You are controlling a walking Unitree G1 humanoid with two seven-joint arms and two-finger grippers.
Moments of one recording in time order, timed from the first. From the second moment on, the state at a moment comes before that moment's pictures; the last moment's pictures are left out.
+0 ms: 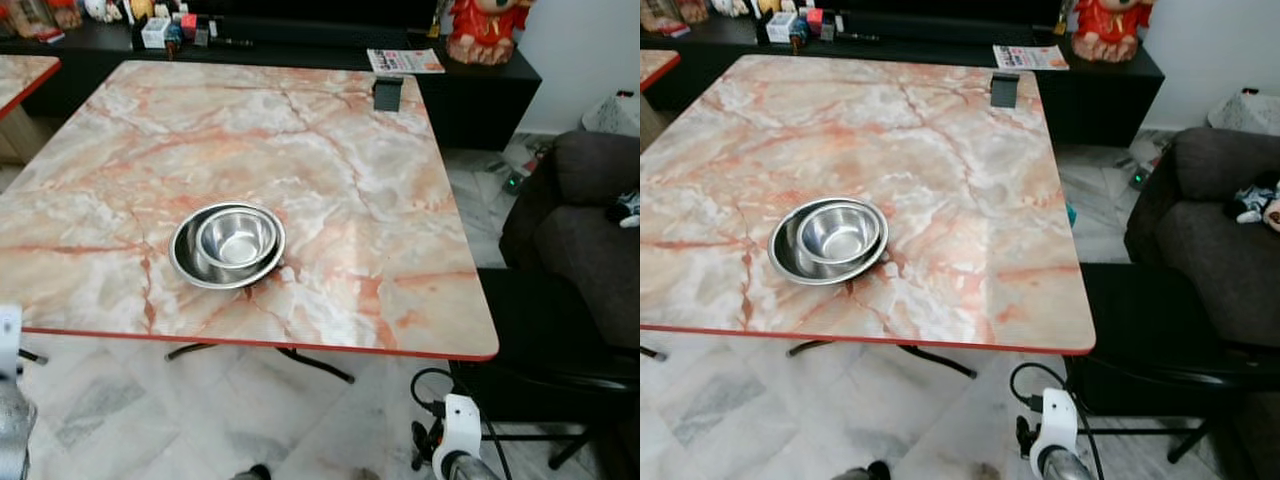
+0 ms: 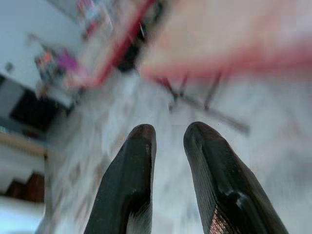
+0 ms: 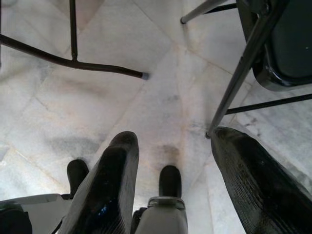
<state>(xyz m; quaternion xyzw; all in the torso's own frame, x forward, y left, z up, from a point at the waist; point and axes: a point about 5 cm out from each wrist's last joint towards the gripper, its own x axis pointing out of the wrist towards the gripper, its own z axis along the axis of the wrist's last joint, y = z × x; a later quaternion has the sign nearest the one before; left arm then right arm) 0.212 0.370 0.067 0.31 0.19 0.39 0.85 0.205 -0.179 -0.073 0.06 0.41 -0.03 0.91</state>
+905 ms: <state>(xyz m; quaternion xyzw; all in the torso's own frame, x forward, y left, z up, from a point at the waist) 0.212 0.207 -0.061 0.02 0.37 -0.01 0.93 0.205 -0.181 -0.073 0.06 0.42 -0.03 0.91</state>
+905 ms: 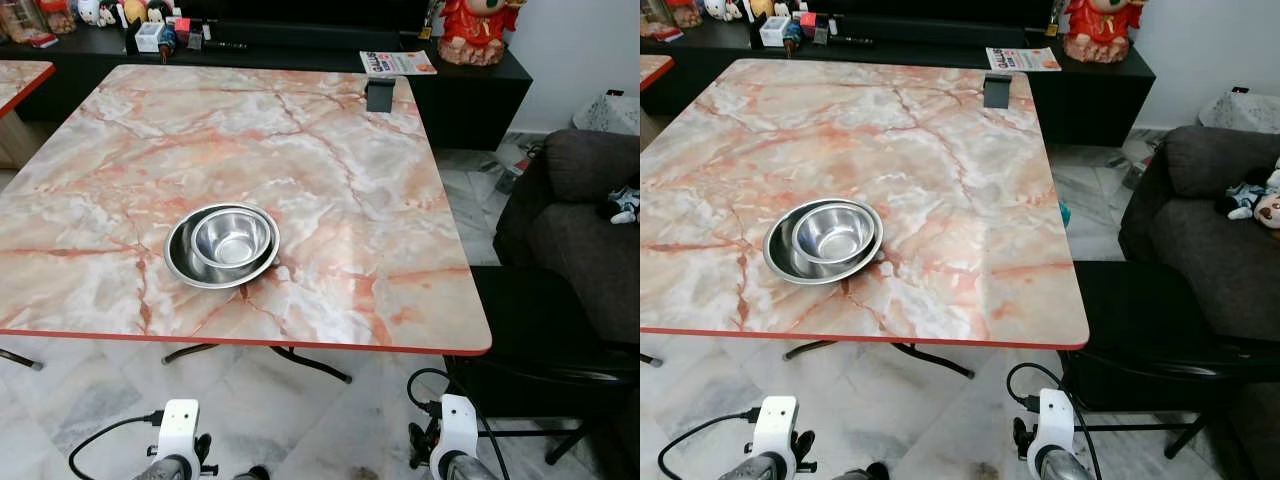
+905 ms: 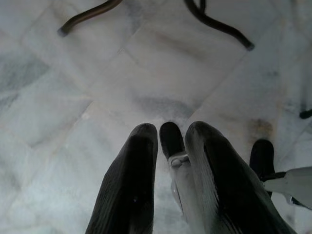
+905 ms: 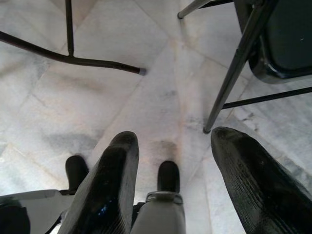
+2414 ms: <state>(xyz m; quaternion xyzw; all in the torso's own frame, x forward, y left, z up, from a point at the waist) 0.222 0.211 -0.055 0.02 0.37 0.01 0.93 0.200 -0.186 -0.075 0.07 0.42 -0.06 0.90</state>
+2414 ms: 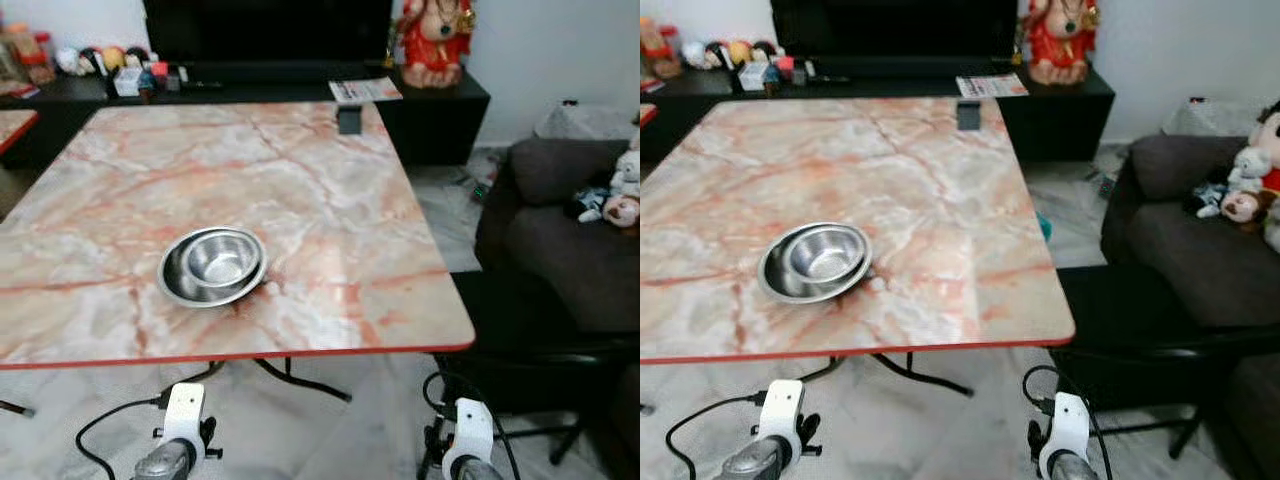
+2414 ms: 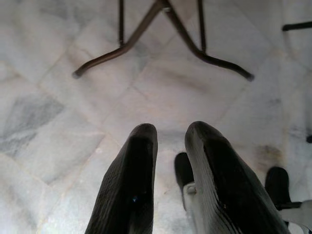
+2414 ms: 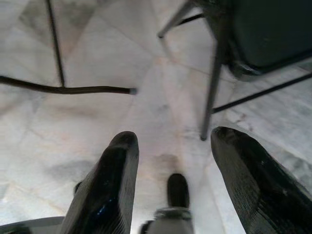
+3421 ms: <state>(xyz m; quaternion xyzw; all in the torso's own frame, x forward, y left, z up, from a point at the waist) 0.228 0.216 -0.051 0.00 0.36 0.03 0.93 0.200 -0.170 -0.076 0.09 0.41 -0.05 0.90</state>
